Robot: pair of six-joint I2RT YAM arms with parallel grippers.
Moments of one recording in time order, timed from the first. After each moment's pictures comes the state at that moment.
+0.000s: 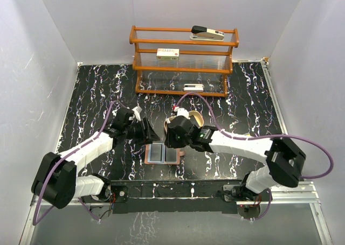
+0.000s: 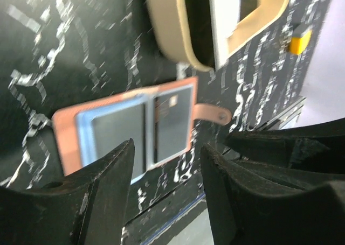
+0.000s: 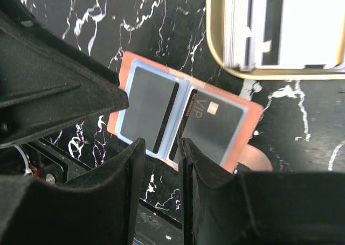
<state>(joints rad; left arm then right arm) -0.46 1.25 0.64 -0.21 0.43 -0.77 0.99 1.42 0.93 -0.28 0.15 0.79</state>
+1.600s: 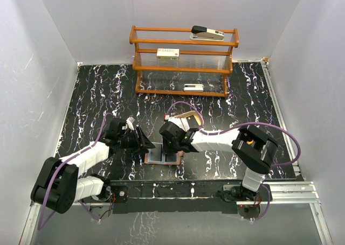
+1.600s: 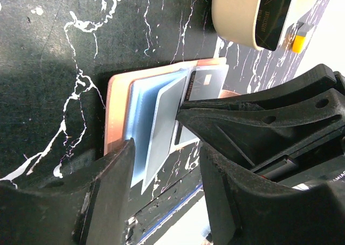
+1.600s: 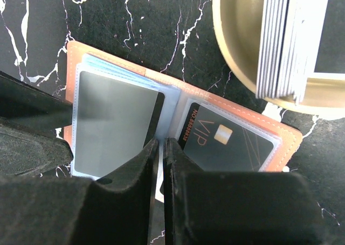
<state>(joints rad) -0.36 1.19 0.40 -0.10 0.54 -0.85 1.03 1.73 0.96 -0.19 0.09 0.83</state>
